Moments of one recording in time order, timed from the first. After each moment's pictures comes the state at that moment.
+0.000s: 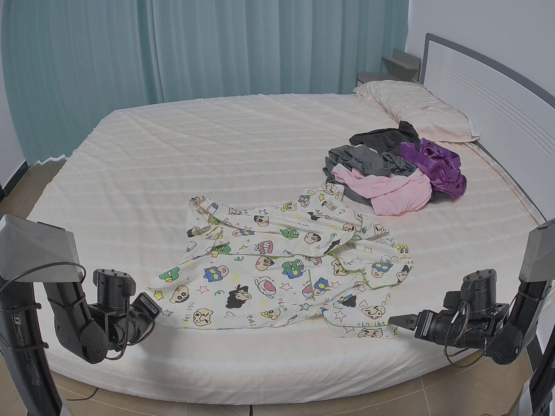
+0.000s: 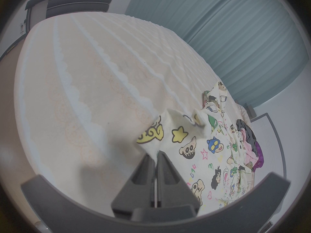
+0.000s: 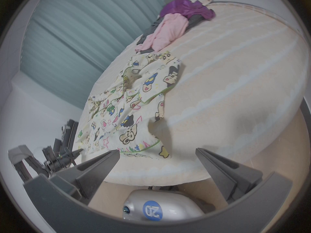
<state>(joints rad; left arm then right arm) -0.14 2.20 -0.33 -1.14 0.12 -0.97 0.27 2.06 -0.16 -1.19 0.19 0.62</state>
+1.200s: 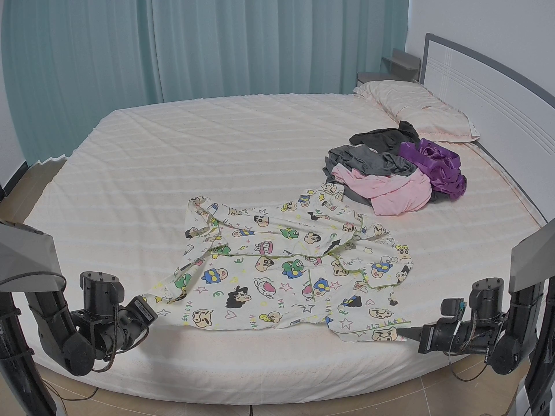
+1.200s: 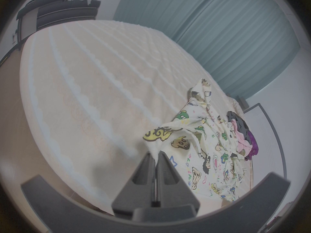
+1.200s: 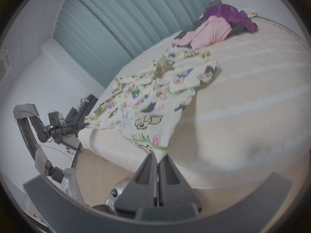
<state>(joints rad) -0.18 2.06 -0.19 -1.18 0.11 -0.90 0.22 2.20 -0.04 -1.53 0.41 0.32</state>
